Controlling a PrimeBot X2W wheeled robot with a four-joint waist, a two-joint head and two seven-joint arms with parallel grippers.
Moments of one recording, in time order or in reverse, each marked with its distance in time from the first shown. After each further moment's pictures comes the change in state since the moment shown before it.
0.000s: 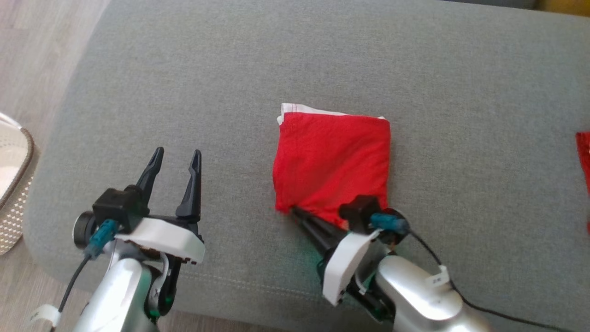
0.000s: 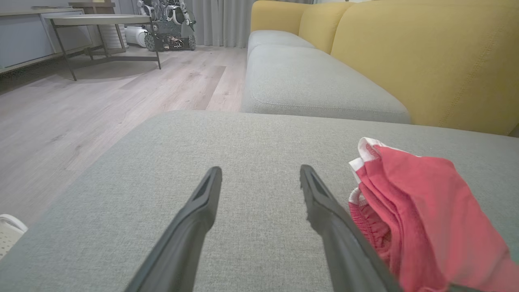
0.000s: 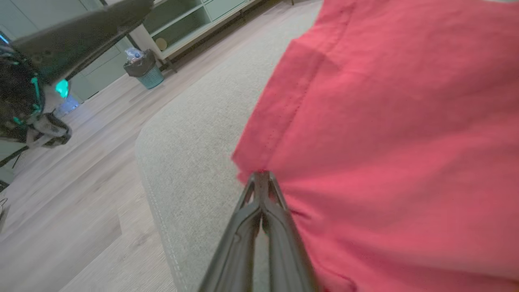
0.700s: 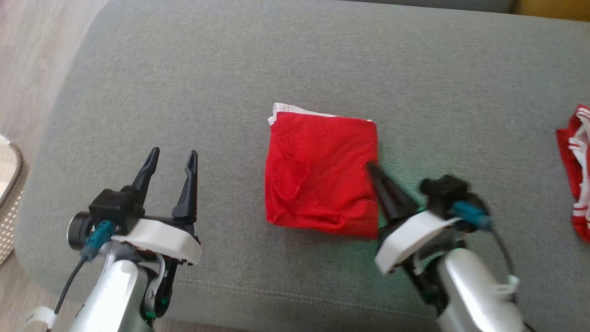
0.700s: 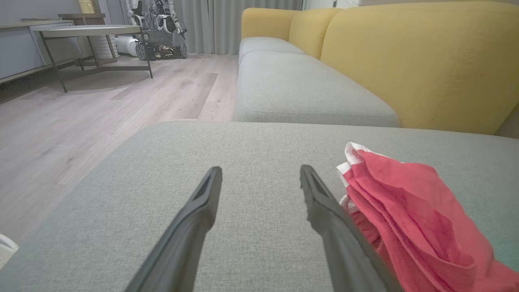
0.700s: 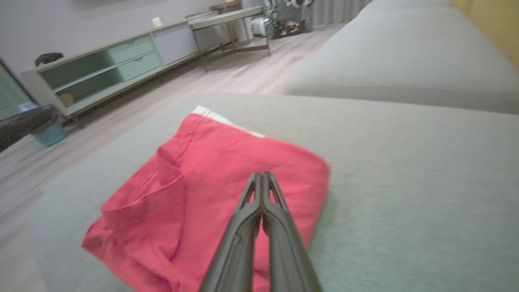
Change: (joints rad) left arm 0.014 0.017 0.006 -0.031 0.010 0.014 0.017; right arm 0.235 0.016 -0.526 -0.374 -0.337 0.000 0.118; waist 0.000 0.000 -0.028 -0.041
